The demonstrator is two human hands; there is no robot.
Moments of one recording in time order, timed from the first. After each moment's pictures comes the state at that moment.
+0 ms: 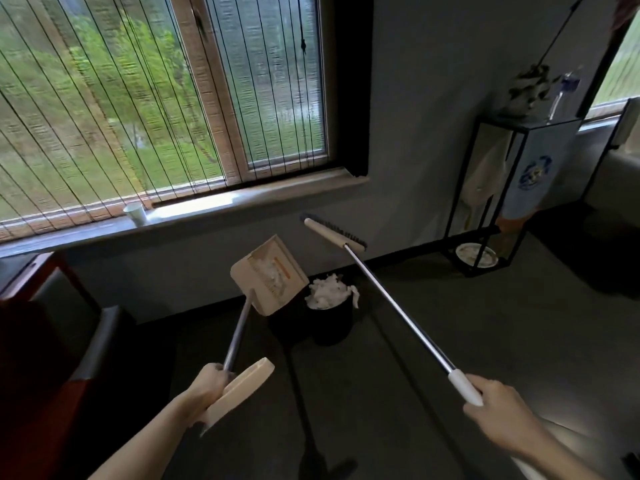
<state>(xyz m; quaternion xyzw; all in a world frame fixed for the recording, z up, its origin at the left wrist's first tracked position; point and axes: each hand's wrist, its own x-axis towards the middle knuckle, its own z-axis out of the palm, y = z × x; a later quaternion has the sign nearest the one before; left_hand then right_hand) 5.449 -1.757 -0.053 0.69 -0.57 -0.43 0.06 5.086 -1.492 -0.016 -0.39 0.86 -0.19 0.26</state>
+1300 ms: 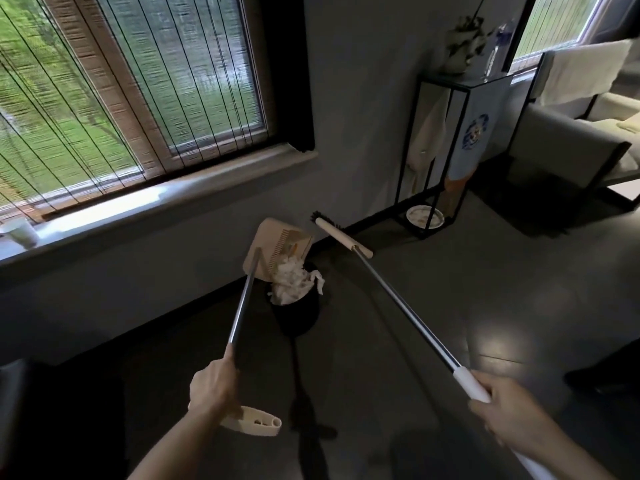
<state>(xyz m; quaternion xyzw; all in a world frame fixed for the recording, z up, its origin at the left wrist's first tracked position) 5.370 -1.839 -0.079 0.58 -0.80 -0.13 -0.09 5.099 -1.528 -0.008 -0.24 0.88 -0.27 0.31</state>
